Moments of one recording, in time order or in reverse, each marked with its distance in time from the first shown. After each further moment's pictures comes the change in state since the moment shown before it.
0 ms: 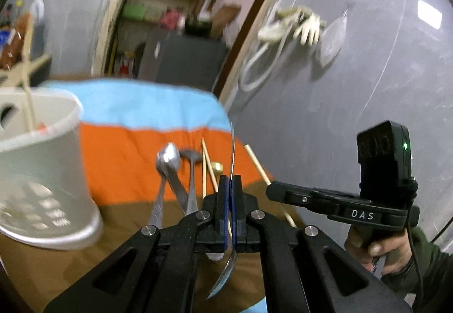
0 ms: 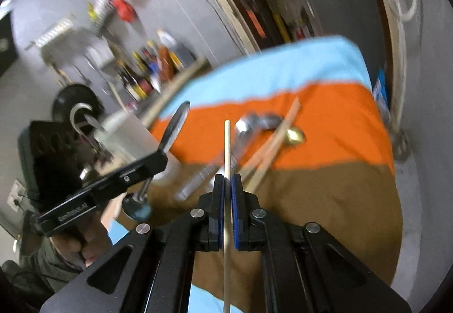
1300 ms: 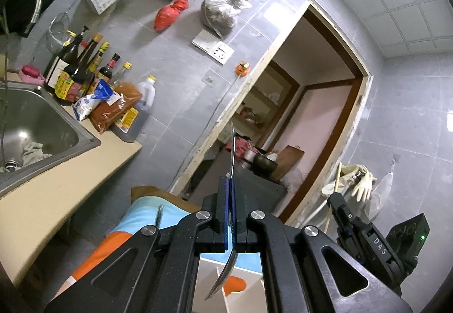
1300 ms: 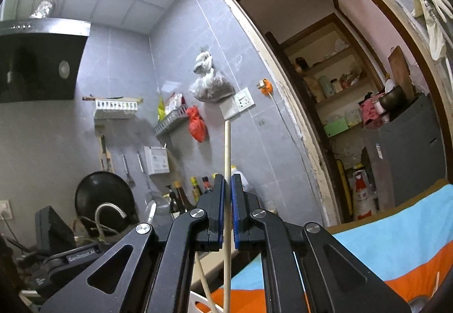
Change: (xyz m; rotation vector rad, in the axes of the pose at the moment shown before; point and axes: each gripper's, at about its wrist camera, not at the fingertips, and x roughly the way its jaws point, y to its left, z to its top) left arm -0.155 0.195 0.046 -0.261 -0.662 0.205; right arm 0.112 0.128 0.073 -0.182 -0.701 0.187
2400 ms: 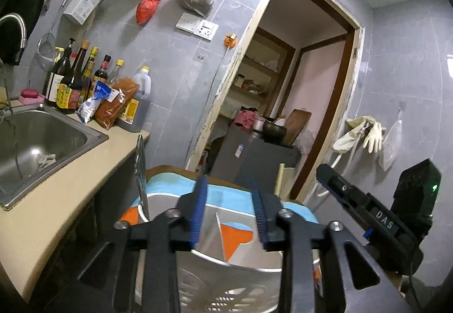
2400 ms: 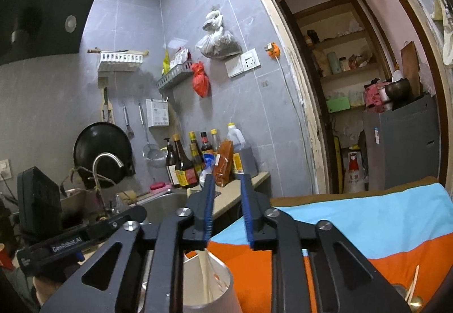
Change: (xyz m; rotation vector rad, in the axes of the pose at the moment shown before) left arm -0.017 -0.036 -0.042 0.181 0.142 0.049; right arm -0.015 0.005 -0.012 -0.106 0.224 0.014
